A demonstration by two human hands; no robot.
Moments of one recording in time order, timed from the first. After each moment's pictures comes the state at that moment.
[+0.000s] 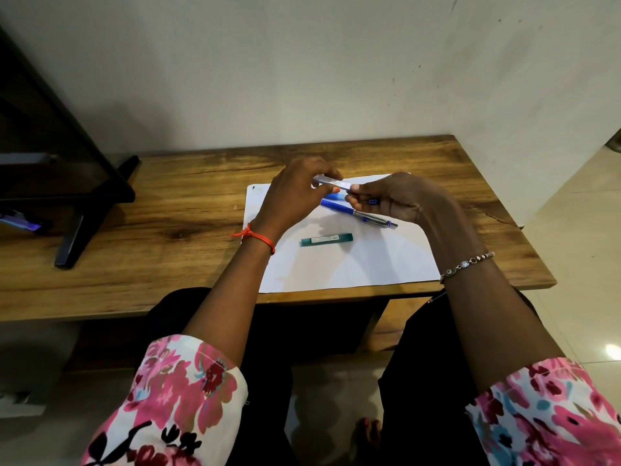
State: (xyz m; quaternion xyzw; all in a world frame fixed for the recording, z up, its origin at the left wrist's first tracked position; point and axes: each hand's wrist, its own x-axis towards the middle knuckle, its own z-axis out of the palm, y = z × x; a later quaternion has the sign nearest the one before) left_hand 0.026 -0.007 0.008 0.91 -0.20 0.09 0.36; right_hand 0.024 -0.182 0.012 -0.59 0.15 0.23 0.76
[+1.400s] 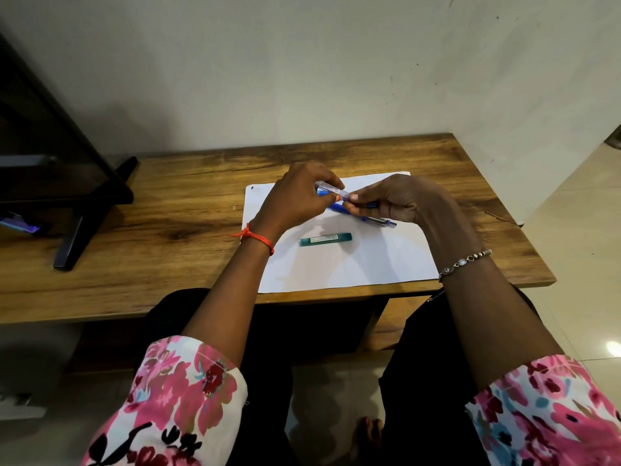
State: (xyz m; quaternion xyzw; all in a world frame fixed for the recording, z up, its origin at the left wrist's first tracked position) left_hand 0.030 -0.011 0.010 0.91 -0.22 0.05 0.34; right_hand 0.027 -0.185 0.016 -0.60 0.16 0.26 0.74
